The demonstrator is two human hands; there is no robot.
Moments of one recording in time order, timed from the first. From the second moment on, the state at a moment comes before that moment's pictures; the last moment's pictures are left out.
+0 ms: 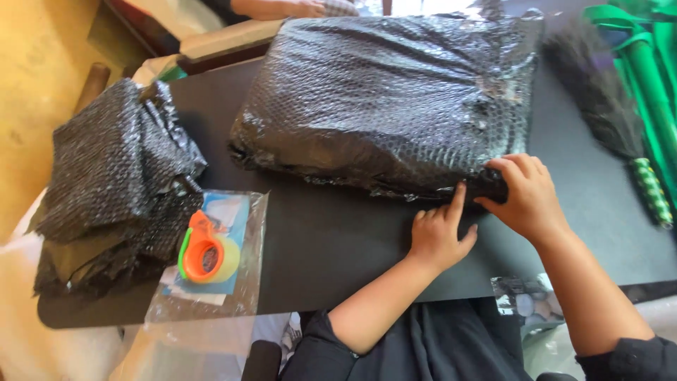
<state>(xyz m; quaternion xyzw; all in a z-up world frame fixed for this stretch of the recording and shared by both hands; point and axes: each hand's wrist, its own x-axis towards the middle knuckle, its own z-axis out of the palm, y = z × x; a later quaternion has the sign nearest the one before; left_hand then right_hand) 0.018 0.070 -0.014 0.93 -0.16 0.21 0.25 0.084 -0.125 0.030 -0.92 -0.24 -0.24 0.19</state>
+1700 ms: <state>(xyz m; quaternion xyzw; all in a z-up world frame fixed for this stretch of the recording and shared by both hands) 0.013 0.293 0.089 0.95 -0.22 0.22 0.08 0.010 -0.027 0.091 -0.98 0.04 0.07 0.16</state>
